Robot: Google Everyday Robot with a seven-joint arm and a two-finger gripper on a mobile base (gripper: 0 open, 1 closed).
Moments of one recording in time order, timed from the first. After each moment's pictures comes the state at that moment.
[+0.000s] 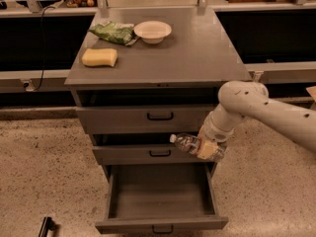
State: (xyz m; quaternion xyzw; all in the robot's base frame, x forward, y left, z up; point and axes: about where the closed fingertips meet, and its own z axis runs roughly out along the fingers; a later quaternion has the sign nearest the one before) arm 0.574 -0.163 0.612 -0.67 0.72 0.08 0.13
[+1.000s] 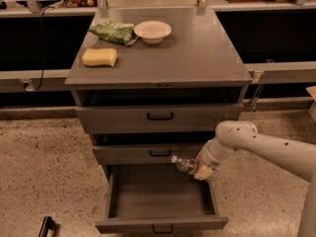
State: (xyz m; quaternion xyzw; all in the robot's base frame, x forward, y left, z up) arm 0.572 -0.178 0.459 -0.63 0.76 0.09 0.14
